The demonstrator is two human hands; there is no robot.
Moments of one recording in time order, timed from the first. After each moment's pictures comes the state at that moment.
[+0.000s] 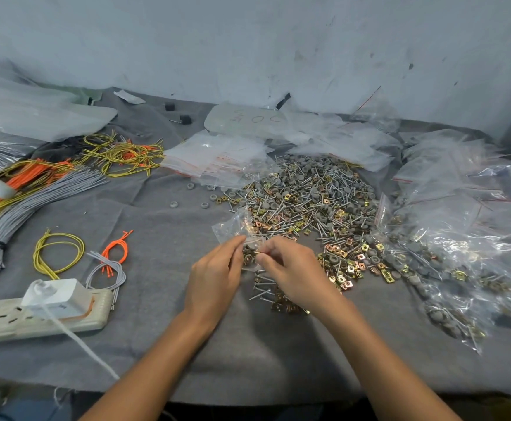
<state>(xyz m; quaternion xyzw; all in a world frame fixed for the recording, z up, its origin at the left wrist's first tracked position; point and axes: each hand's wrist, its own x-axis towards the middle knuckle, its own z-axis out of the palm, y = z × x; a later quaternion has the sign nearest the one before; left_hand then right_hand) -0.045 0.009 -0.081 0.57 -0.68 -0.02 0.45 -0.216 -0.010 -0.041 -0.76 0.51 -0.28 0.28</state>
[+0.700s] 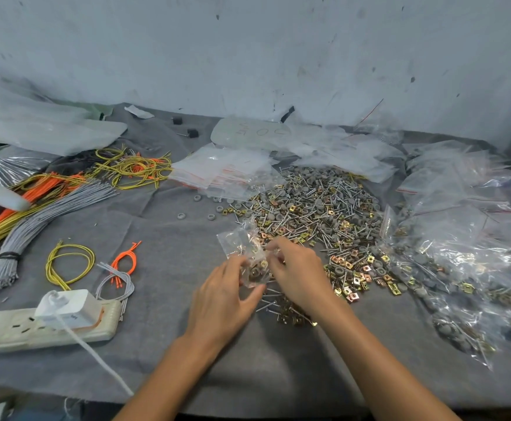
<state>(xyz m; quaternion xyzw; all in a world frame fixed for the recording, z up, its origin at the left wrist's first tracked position) -0.044 0.033 -0.069 0.62 -0.70 -0.09 0.34 -0.208 -0.028 -0.043 -0.76 0.57 -0.25 0.18</state>
